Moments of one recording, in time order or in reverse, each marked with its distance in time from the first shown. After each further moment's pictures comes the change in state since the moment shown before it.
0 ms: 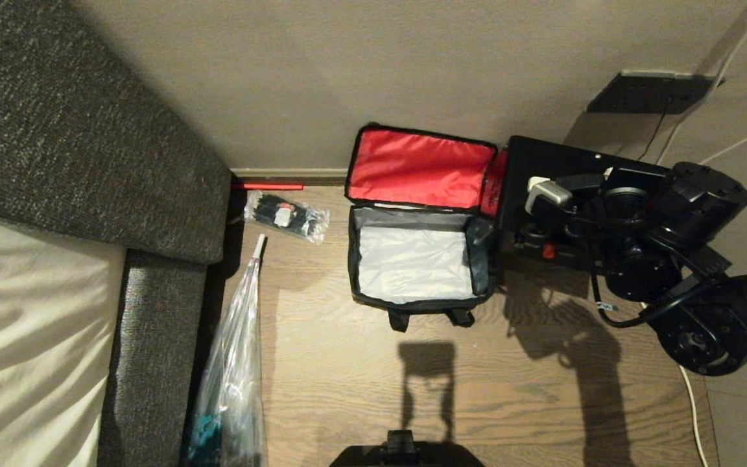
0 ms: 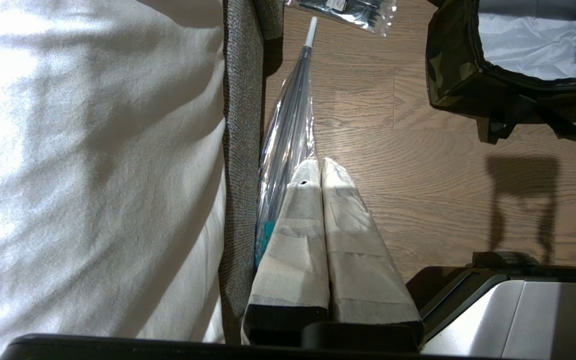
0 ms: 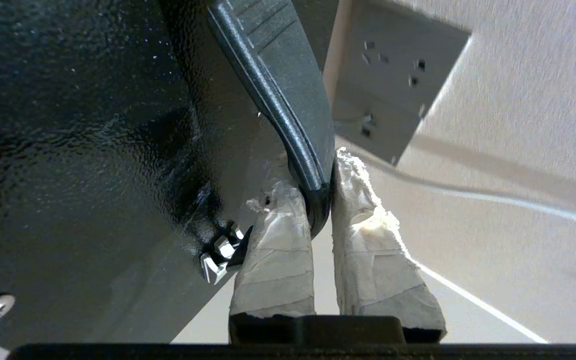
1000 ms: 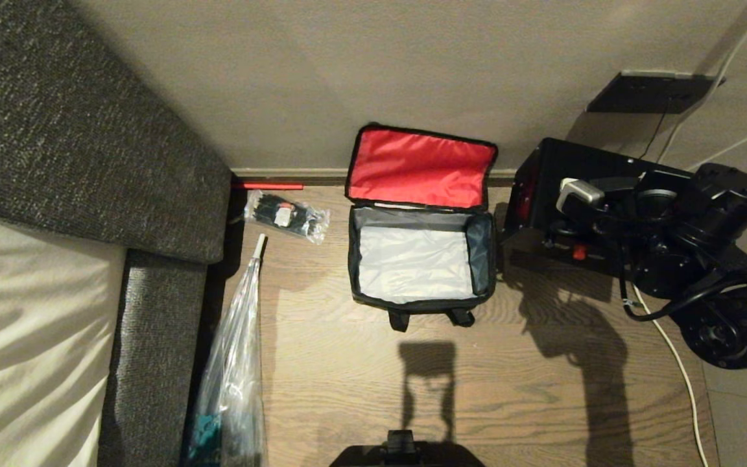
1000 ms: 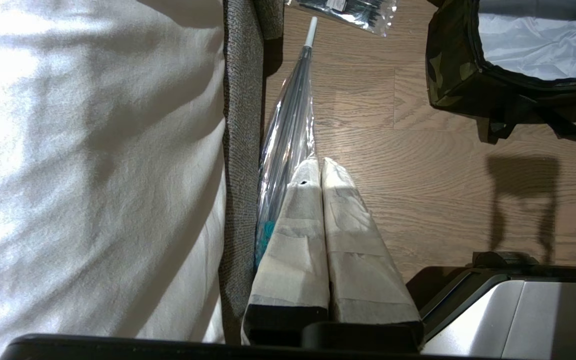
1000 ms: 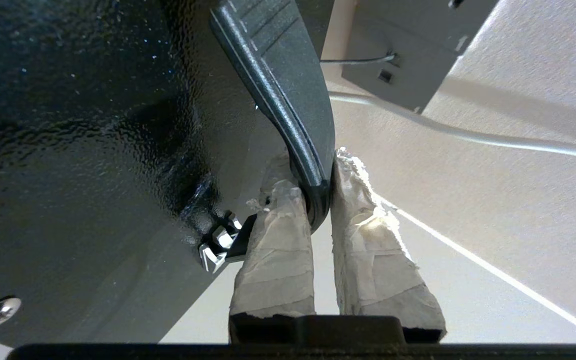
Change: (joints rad) left arm 0.000 0.000 0.000 0.001 0.000 0.000; right arm -0.124 -0.009 0.029 0.004 0.001 0.034
